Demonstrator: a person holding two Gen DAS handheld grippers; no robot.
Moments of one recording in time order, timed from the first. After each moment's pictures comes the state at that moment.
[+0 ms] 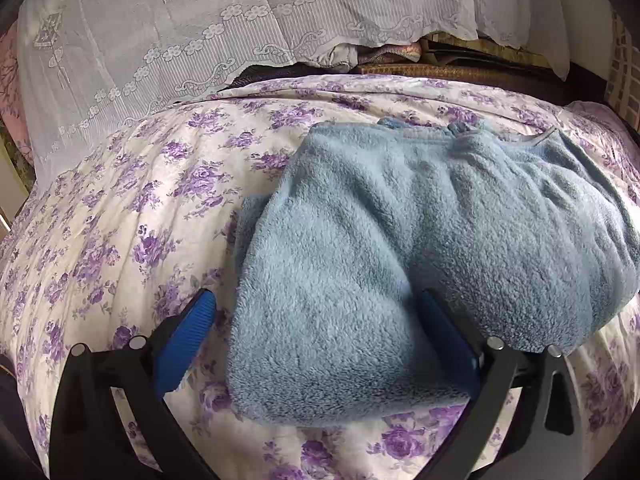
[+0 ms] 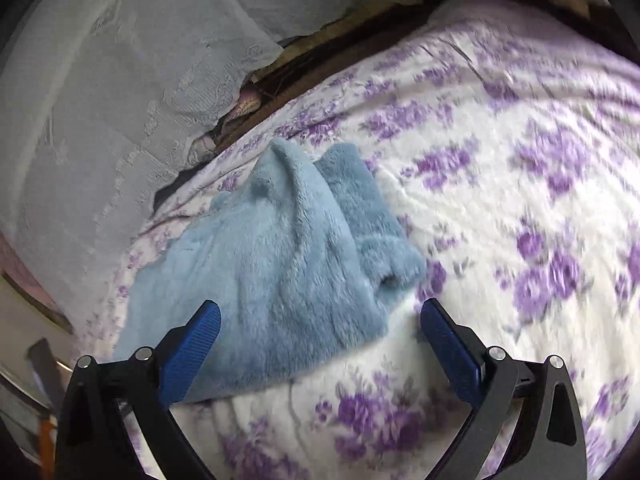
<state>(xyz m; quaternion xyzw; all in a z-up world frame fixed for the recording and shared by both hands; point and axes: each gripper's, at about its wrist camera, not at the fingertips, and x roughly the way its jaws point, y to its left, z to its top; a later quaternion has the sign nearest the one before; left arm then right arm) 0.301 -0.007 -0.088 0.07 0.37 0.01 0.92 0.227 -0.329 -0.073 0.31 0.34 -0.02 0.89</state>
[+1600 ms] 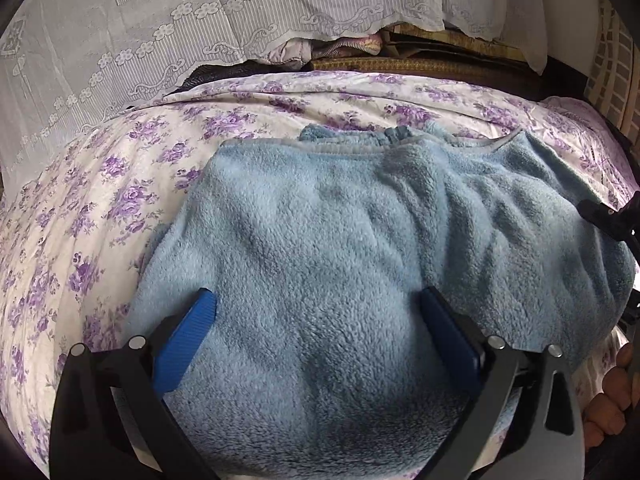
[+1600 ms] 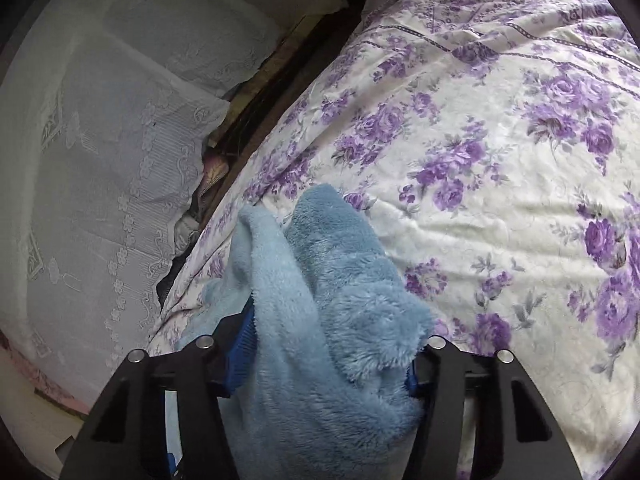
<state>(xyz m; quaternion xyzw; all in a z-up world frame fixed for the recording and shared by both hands) 0.333 -0.058 -0.090 0.06 0.39 -0.04 0.92 0.278 -0.342 -0.094 0.44 0.27 -0.09 0.85</state>
